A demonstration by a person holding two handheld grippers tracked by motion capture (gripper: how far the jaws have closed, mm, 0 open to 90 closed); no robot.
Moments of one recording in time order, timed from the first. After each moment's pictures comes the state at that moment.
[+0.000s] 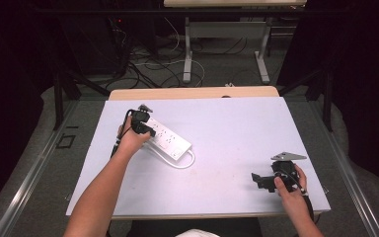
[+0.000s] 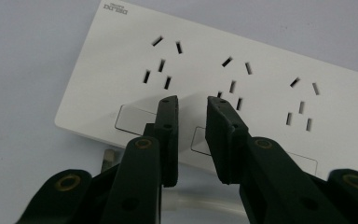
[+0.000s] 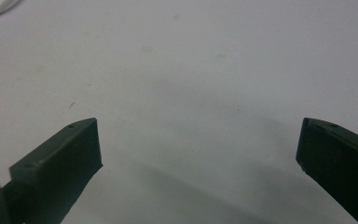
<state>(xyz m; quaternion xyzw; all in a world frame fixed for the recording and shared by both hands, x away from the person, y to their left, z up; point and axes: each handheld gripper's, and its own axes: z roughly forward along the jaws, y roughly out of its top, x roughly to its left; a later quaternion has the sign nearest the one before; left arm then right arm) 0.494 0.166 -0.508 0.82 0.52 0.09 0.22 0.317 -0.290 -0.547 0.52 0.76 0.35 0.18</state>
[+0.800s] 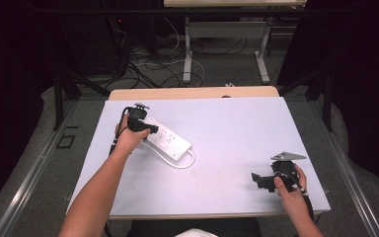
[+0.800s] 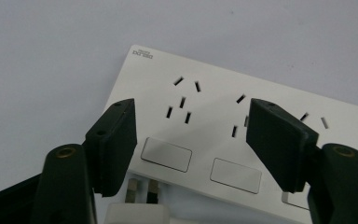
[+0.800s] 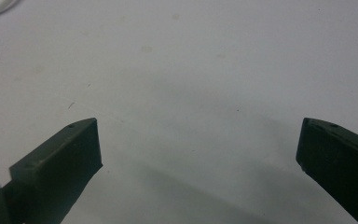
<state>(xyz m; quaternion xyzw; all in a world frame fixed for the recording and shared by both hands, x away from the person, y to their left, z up) 0.494 0.172 -0.503 0.80 0.52 0.15 0.27 0.318 -0.290 -0.547 0.52 0.76 0.35 0.18</state>
